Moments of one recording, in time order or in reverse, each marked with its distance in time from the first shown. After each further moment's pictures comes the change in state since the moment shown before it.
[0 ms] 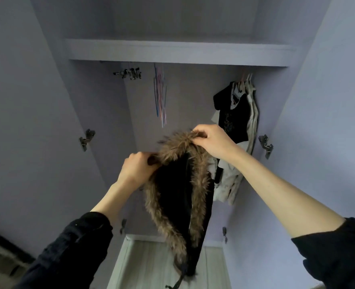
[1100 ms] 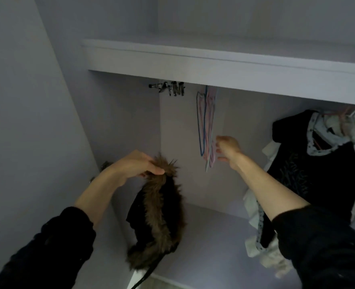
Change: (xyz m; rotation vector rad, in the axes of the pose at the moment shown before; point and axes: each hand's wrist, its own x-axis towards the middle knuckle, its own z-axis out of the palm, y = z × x) left_hand 0.226 -0.137 -0.050 -0.545 -0.309 -0.478; right_hand 0.332 0.083 0.104 0.433 0.128 0.555
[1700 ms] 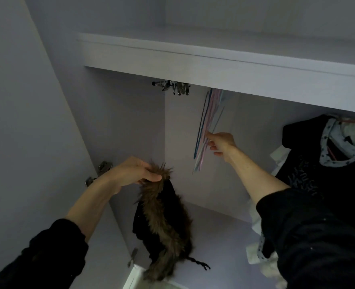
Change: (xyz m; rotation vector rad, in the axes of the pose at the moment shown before) left_hand 0.009 -0.007 0.007 -0.069 0.003 -0.012; right_hand 0.051 -0.012 0.019 -0.004 -0.085 -0.007
